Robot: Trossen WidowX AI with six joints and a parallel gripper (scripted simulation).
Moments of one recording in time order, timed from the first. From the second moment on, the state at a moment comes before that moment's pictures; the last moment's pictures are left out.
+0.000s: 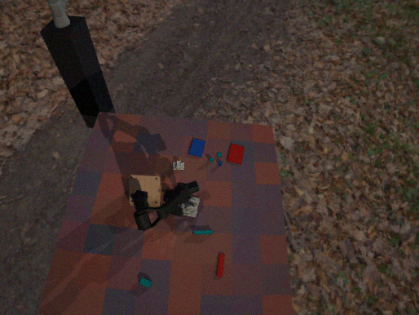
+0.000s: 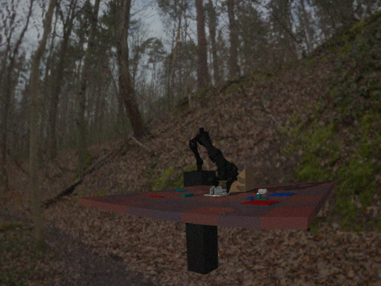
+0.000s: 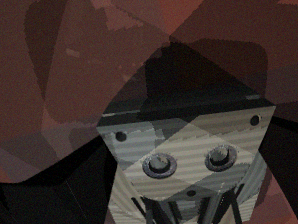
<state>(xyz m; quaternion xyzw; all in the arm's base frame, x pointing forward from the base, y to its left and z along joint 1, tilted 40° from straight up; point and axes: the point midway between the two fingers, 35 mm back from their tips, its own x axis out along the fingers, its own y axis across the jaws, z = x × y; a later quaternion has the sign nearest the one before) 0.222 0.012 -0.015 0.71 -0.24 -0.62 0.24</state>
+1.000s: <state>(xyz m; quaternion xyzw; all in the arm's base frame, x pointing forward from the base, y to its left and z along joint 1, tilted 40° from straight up) 0.218 0.022 -0.002 0.70 -0.24 -0.63 0.24</state>
